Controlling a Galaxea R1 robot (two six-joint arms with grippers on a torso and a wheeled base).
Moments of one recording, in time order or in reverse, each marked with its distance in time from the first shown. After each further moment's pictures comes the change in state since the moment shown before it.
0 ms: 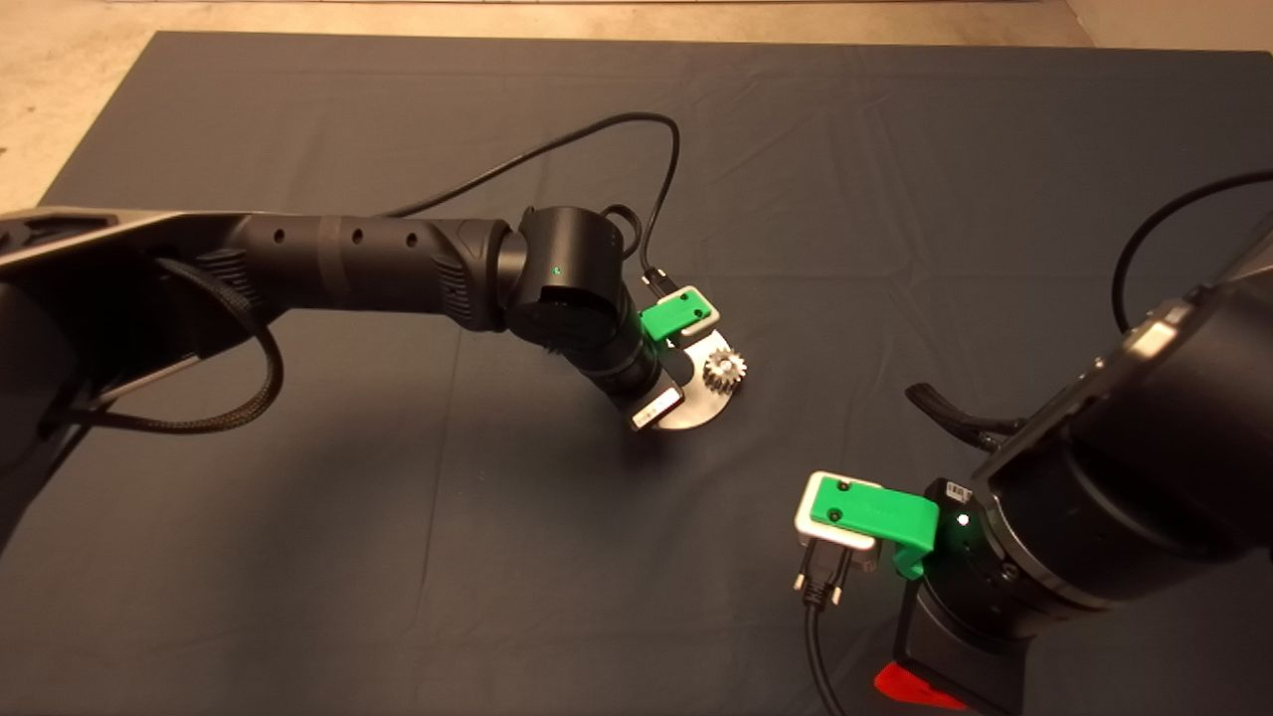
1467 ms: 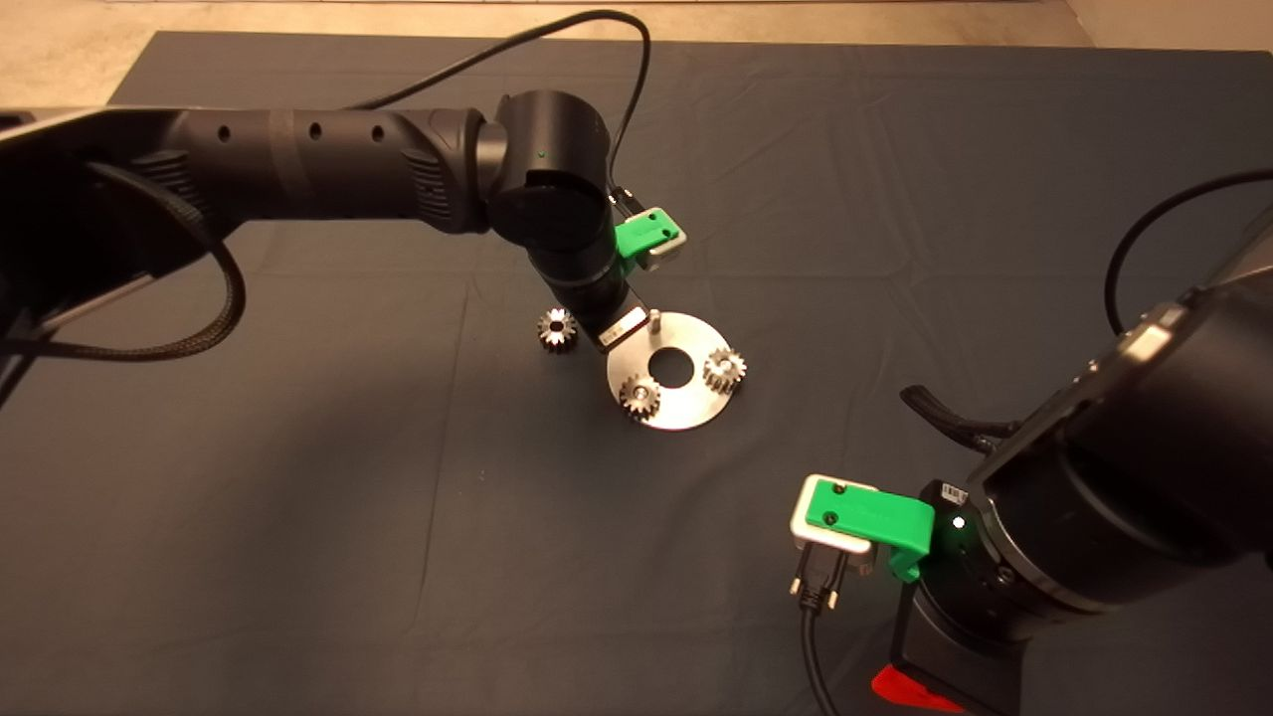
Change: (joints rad) left arm -0.130 -0.014 -0.093 -0.080 0.092 0.056; right arm 0.000 0.010 0.000 0.000 0.000 0.000
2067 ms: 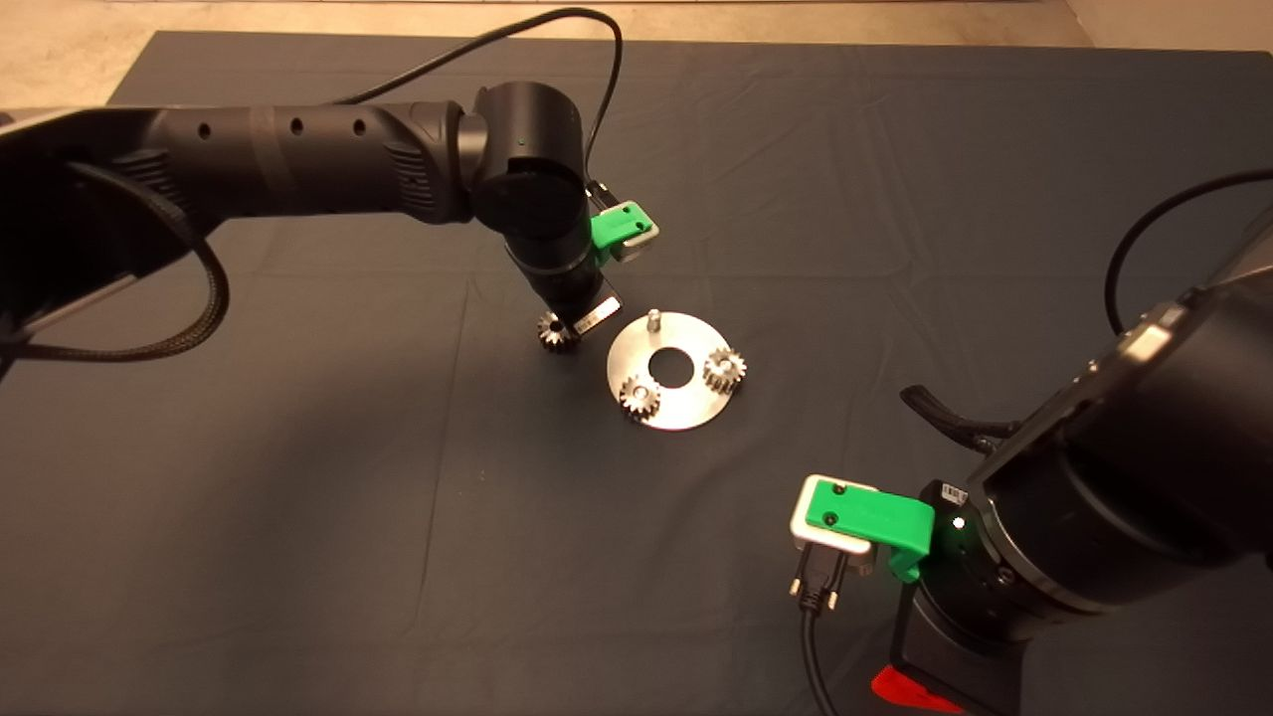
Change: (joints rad) left arm 0.010 -0.022 -0.049 0.001 0.018 0.063; right arm 0.000 0.003 0.000 0.000 0.001 0.000
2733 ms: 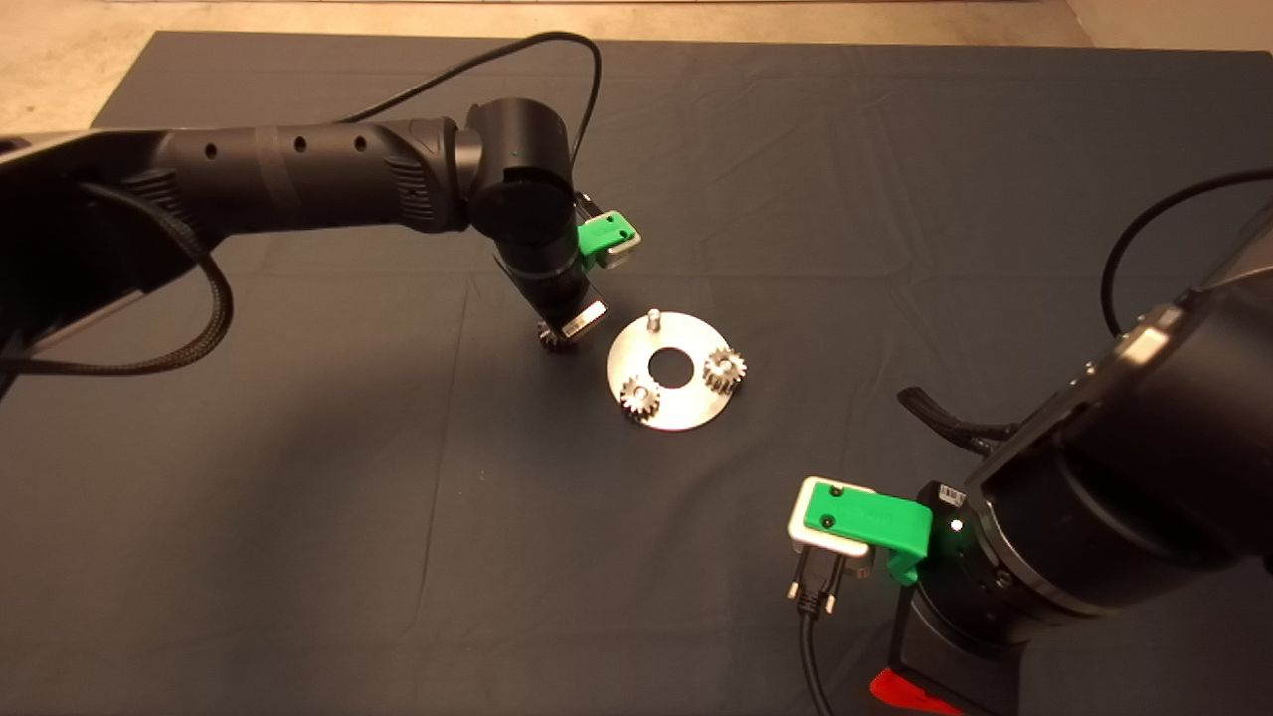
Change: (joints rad) left arm 0.023 -0.005 -0.043 0.002 -0.001 0.010; right arm 0.000 0.006 0.000 0.000 0.000 0.000
